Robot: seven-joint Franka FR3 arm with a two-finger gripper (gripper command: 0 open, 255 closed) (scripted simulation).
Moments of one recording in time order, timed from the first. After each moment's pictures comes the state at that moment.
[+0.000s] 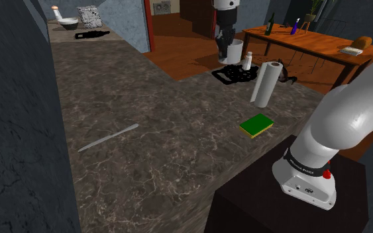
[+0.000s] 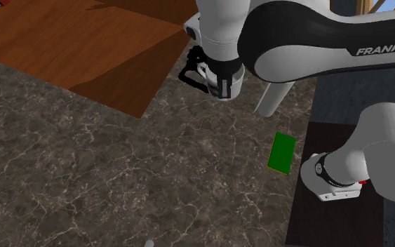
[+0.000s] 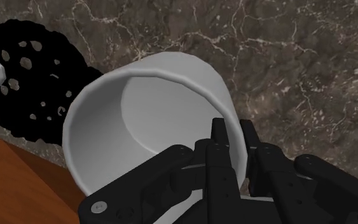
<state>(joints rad) -0.11 -0.29 -0.09 -2.11 -0.11 1.72 -0.20</state>
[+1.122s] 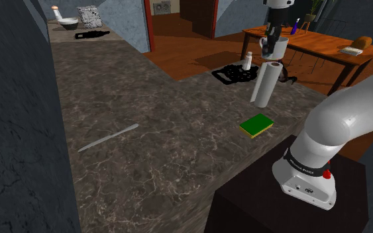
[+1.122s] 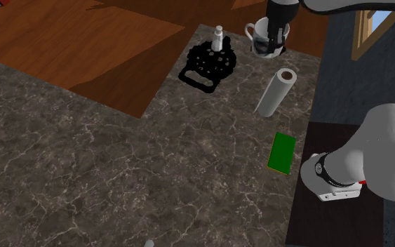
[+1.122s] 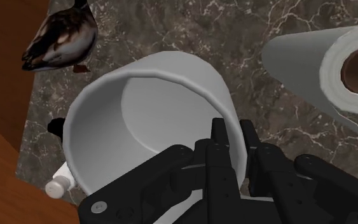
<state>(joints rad) -0.29 -0.46 -0.36 -2.25 -0.28 1.74 -0.58</state>
